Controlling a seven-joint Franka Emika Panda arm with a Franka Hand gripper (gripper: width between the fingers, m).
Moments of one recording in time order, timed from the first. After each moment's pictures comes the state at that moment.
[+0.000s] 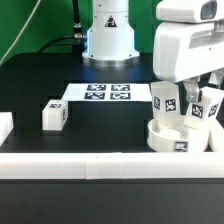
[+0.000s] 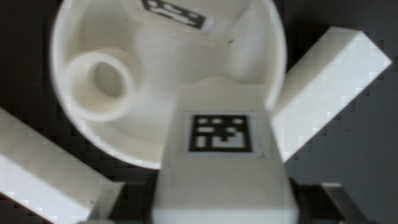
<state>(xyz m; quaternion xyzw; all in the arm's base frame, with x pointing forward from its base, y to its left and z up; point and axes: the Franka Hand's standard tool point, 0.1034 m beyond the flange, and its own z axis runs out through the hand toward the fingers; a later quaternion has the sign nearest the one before) 0.588 0.121 0.082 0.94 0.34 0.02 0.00</state>
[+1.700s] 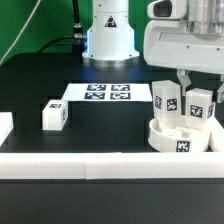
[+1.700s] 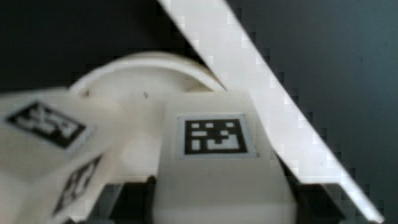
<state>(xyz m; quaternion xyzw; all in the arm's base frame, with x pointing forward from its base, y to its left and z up) 0.585 0.122 0.080 0.93 -0.36 0.01 -0.02</state>
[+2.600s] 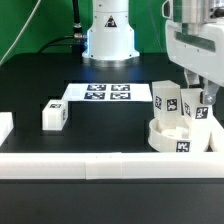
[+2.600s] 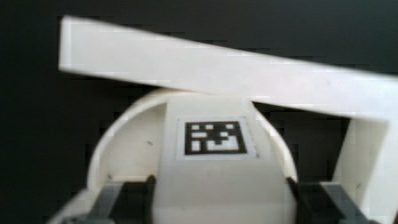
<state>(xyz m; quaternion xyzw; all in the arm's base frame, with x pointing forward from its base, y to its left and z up) 0.583 0.118 0.078 0.74 -0.67 0.00 -0.05</state>
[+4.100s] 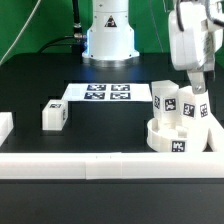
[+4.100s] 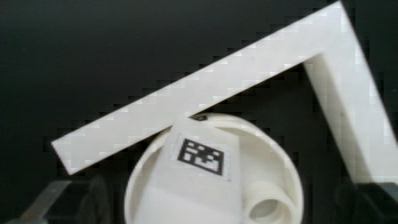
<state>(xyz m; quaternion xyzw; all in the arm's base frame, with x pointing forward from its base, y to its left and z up) 0.591 0.121 0.112 0.52 -0.84 -0.03 -0.14</state>
